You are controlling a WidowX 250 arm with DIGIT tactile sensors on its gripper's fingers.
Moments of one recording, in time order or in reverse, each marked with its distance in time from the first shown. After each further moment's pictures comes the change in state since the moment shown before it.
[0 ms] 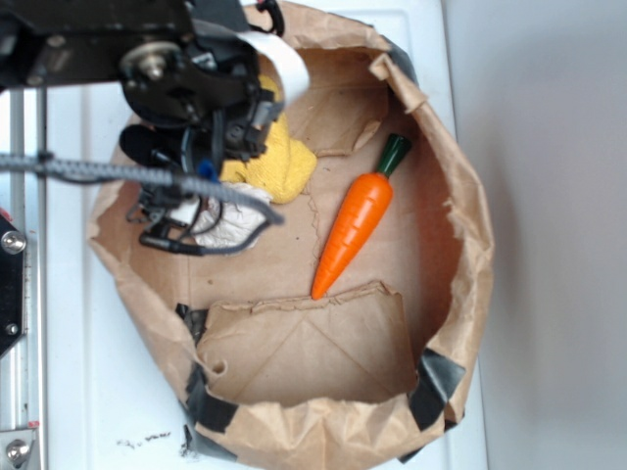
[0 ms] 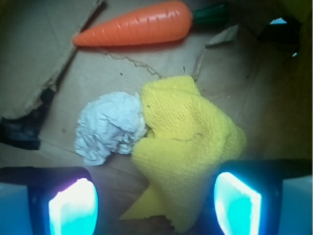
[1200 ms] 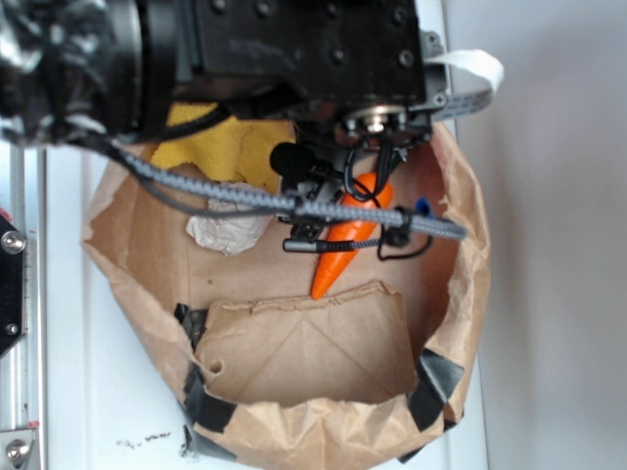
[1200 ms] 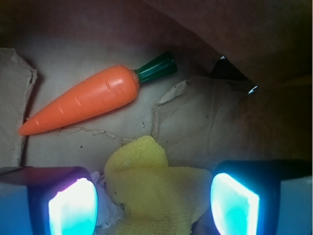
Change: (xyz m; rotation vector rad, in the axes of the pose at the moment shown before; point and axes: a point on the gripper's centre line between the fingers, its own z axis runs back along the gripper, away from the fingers) arm 0.062 0.016 -0.007 0.078 0.103 0.228
